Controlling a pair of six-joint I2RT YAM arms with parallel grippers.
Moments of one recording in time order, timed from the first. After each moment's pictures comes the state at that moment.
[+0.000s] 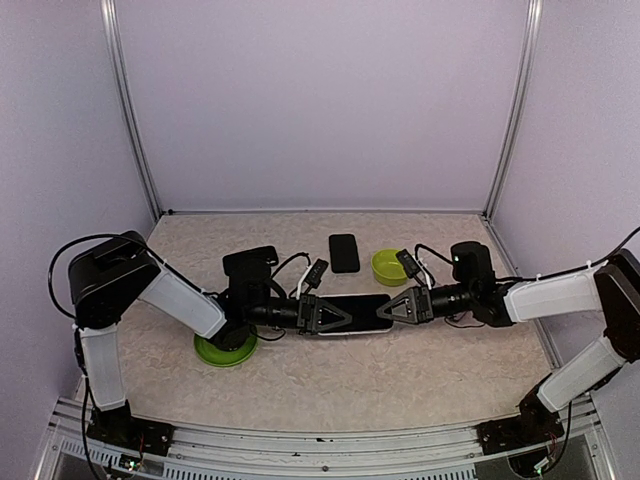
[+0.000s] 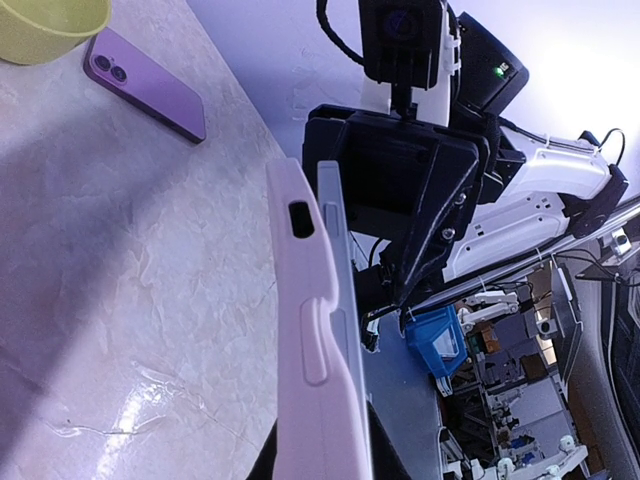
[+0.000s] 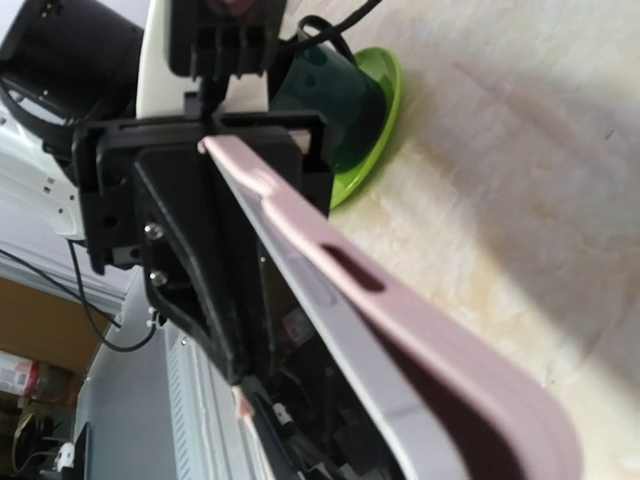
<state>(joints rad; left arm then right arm) -0.87 1.97 0.84 1.01 0.74 -0.94 0.52 1.46 0.58 0.39 -0.94 0.54</state>
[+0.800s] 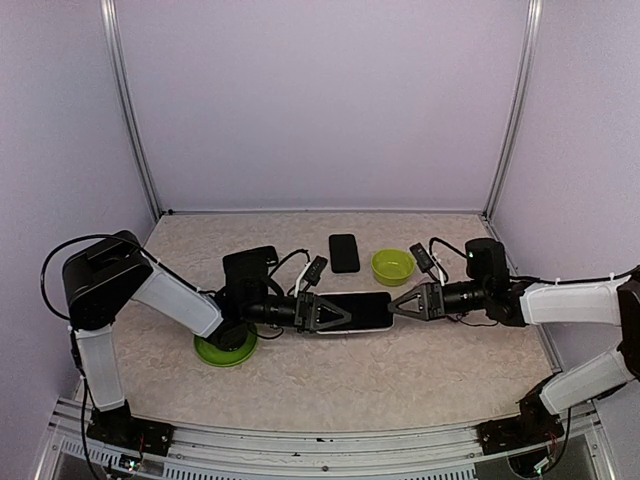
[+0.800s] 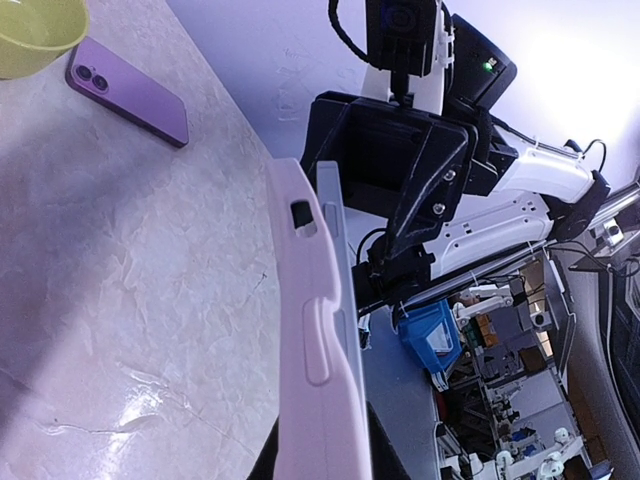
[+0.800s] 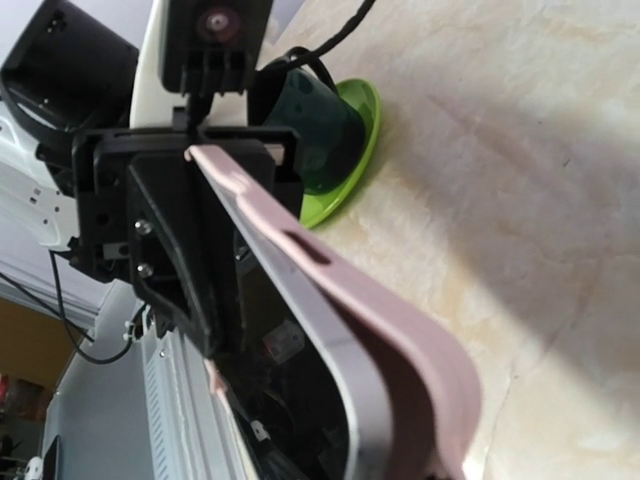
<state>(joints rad) -0.87 1.93 0.83 1.00 0.75 -0.93 0.47 1.33 0.56 0.28 -0.91 0.47</state>
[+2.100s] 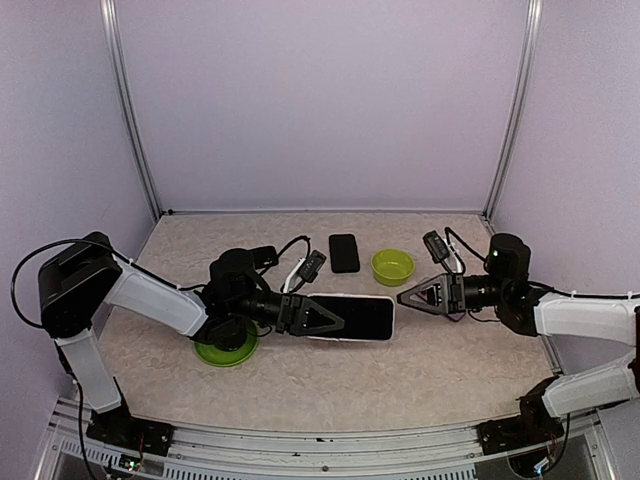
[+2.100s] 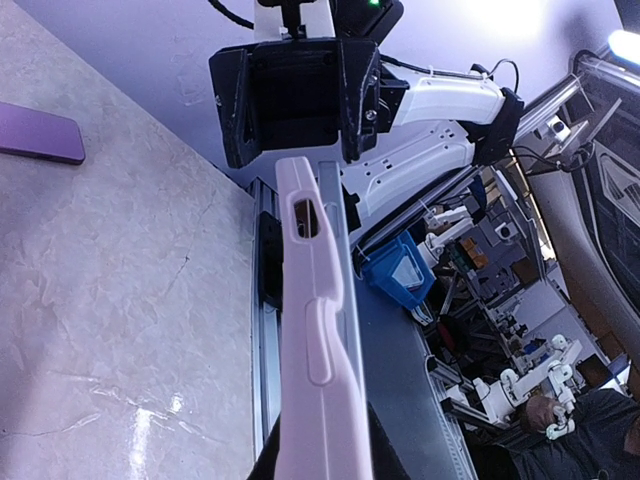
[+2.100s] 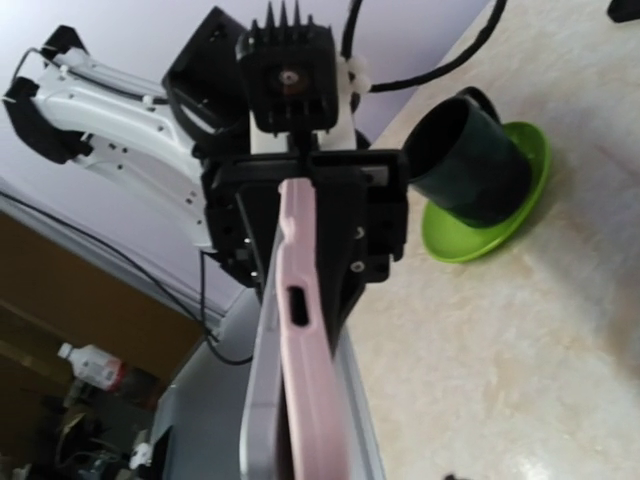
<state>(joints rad) -0.87 1.79 0.78 0.99 0.93 -0.79 0.45 1.18 0.49 0.51 -1.09 0.70</state>
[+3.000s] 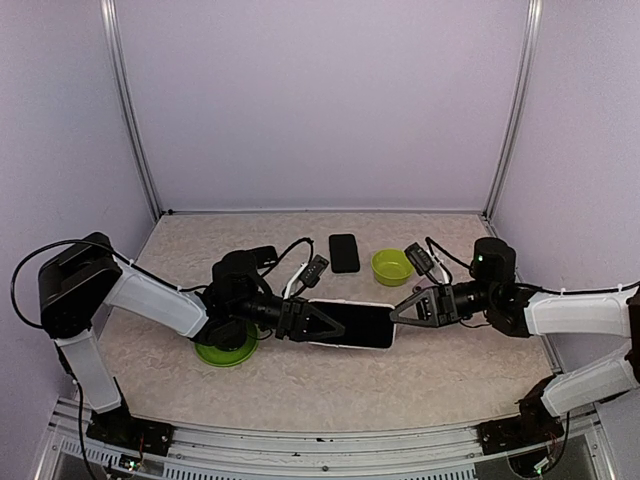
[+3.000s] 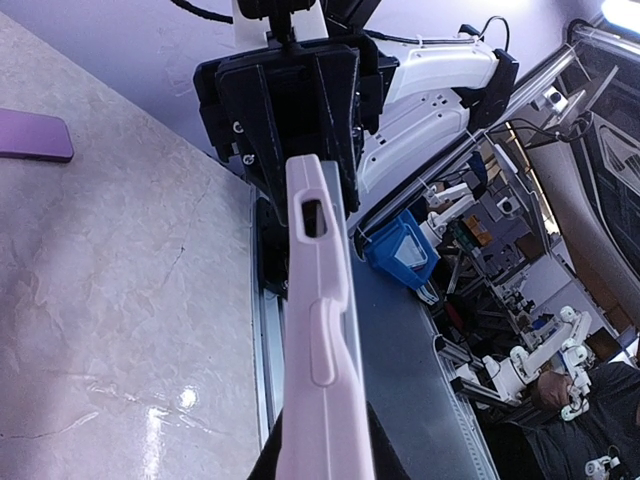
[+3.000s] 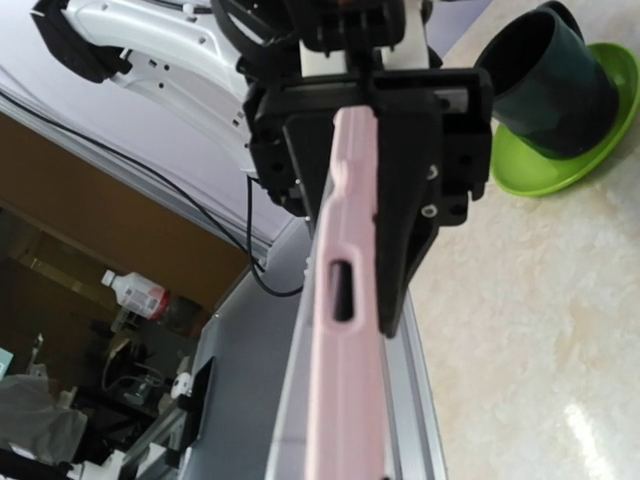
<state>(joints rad) -0.89 1.79 0.78 0.96 0.95 -0.71 0.56 1.25 0.50 0.53 -1.16 0.70</state>
